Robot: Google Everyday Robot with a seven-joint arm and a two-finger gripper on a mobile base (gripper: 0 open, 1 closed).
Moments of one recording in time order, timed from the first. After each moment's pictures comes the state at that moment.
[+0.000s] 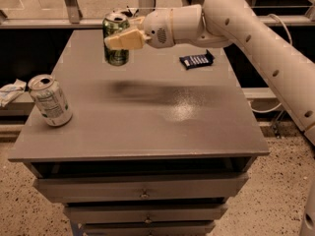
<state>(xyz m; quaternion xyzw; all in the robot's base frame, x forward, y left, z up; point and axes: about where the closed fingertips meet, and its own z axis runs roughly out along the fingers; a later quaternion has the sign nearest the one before) 0.655 0.081 0.973 -0.48 0.61 0.41 0.48</state>
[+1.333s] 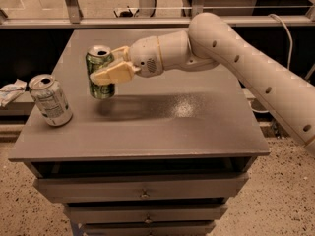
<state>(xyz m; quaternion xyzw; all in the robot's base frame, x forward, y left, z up) 0.578 0.116 0.927 -0.54 0.57 0.46 0.43</state>
